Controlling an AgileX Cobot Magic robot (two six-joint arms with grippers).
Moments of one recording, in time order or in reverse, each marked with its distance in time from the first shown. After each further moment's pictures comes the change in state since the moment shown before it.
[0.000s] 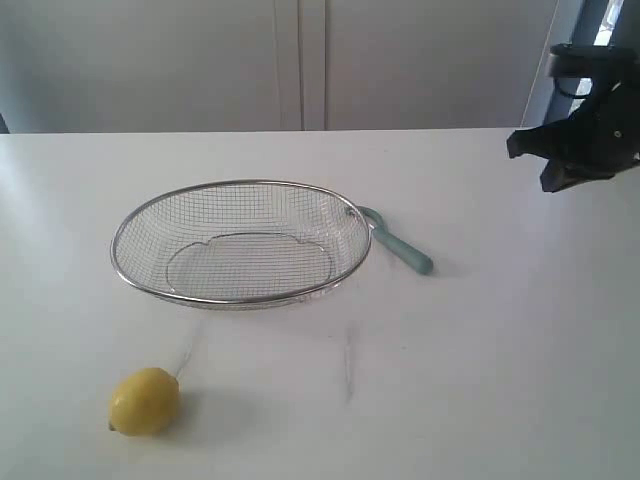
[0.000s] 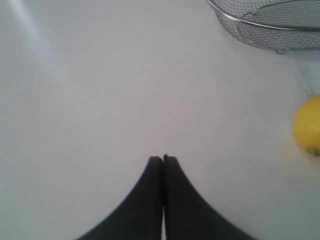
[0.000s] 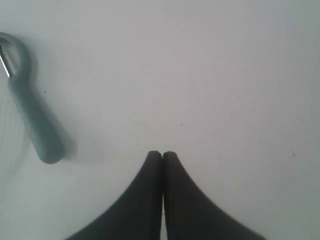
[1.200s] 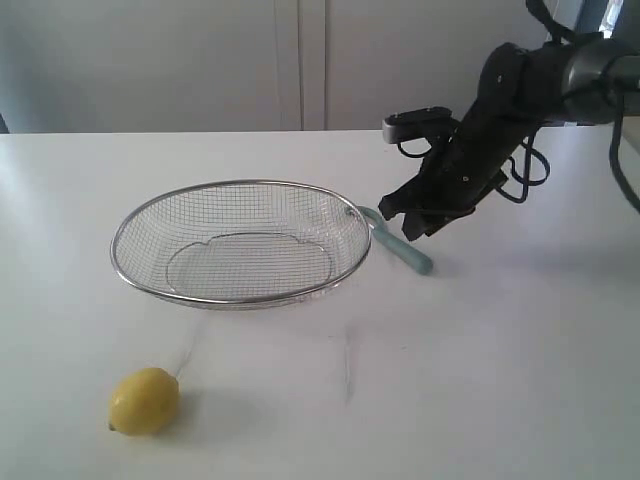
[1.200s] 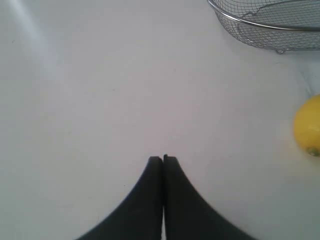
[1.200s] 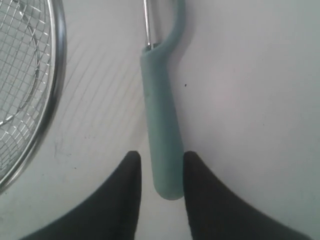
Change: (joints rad) left arm 0.000 0.000 0.000 0.000 0.000 0.000; right arm 0.256 0.287 -0.200 0.052 0.085 -0.171
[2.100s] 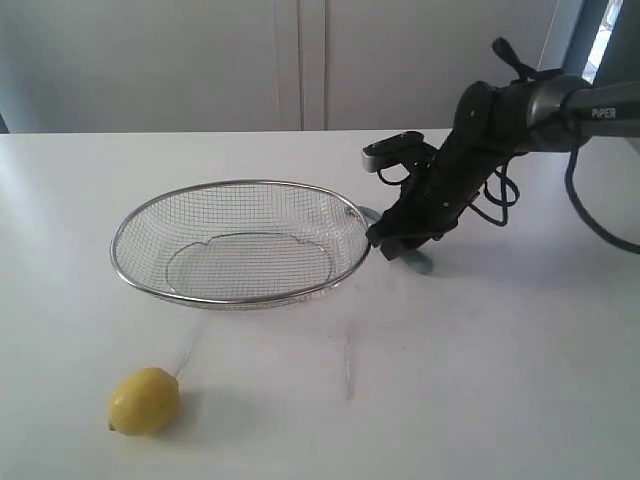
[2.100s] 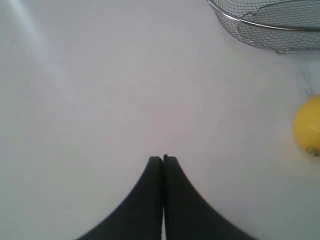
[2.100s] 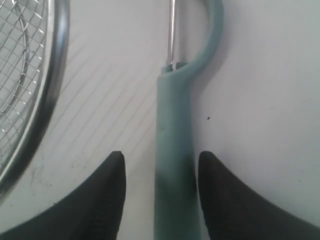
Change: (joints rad) left arm 0.000 0.000 0.000 0.000 0.000 0.000; right arm 0.029 0.093 -0.004 0.037 -0.098 -0.155
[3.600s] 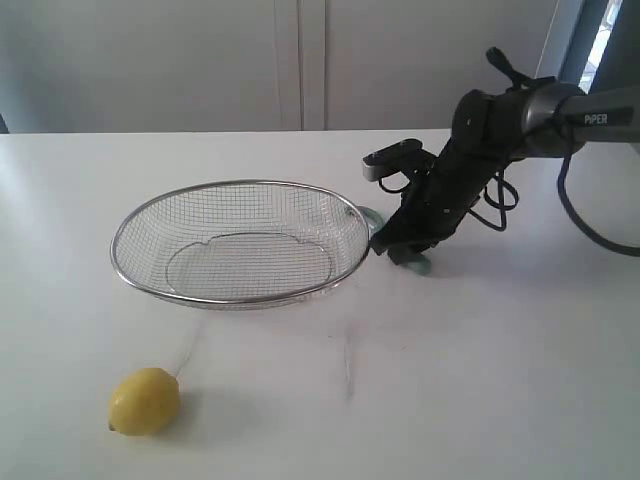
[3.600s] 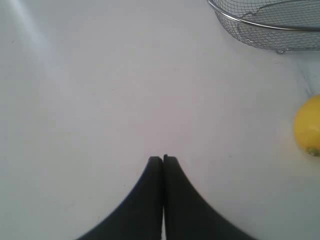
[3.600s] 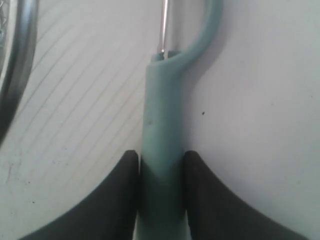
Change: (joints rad) left arm 0.000 0.000 0.000 0.000 0.000 0.000; right arm 0.000 0.024 -0.004 -0.033 -0.004 -0.002
